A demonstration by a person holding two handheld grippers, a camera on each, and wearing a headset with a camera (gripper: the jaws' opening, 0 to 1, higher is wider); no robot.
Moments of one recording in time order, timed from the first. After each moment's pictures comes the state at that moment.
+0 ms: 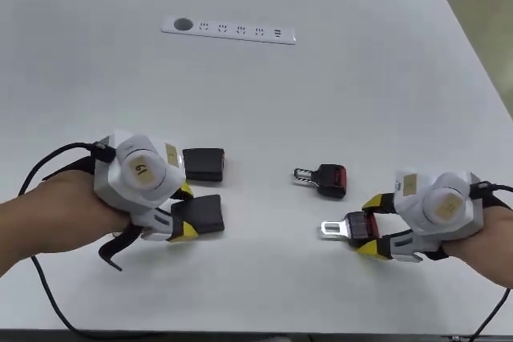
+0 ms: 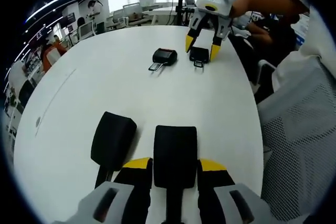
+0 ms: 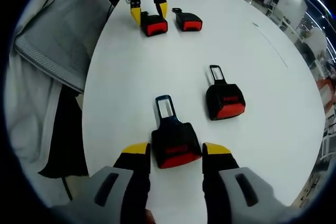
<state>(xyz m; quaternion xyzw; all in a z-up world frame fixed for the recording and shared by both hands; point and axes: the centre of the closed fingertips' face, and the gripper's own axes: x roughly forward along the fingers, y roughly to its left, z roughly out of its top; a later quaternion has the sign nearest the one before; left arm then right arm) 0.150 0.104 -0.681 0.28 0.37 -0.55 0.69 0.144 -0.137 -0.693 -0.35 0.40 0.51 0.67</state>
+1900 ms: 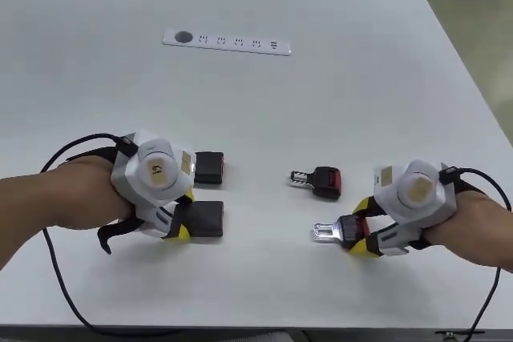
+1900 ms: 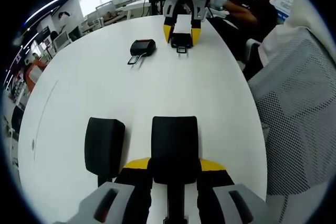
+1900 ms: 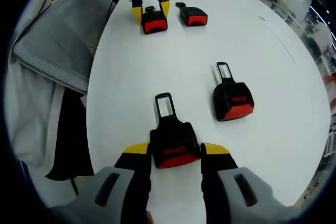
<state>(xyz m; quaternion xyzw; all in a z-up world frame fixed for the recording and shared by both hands) 0.142 0.104 -0.687 0.35 0.37 -0.59 0.63 0.140 -0.133 -0.696 -0.34 0.43 0.52 0.66</state>
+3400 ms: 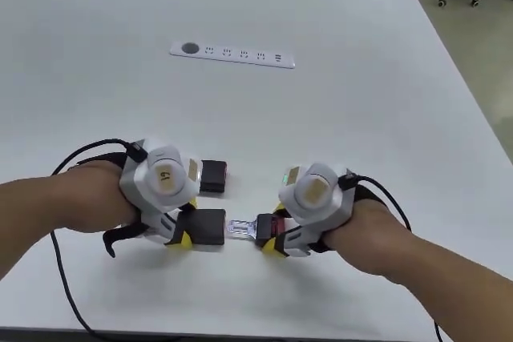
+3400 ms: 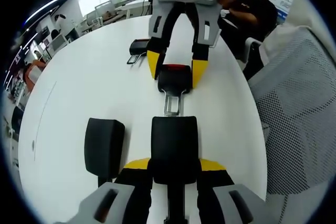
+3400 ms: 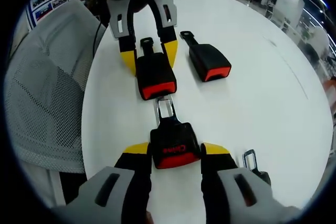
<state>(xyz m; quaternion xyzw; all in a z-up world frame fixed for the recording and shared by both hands) 0.146 0.109 -0.694 0.35 0.37 -0.59 0.63 0.151 0.010 -0.695 -0.31 0.39 0.53 0.69</state>
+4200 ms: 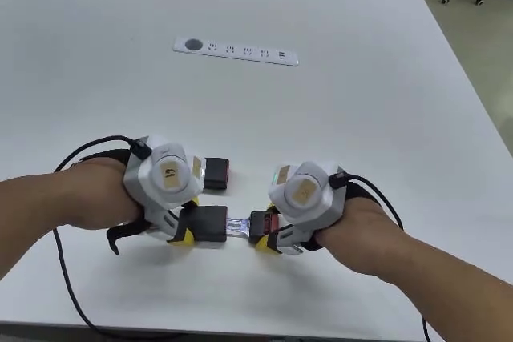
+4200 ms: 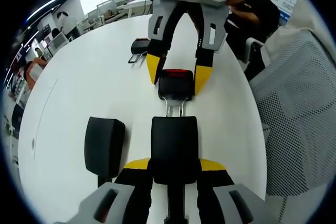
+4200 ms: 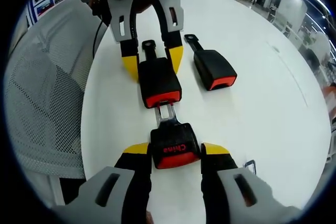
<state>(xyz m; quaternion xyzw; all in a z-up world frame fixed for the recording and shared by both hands) 0.146 0.108 -0.694 0.35 0.38 -0.58 0.63 0.149 0.022 -0.694 -0.32 0.38 0.53 0.68</state>
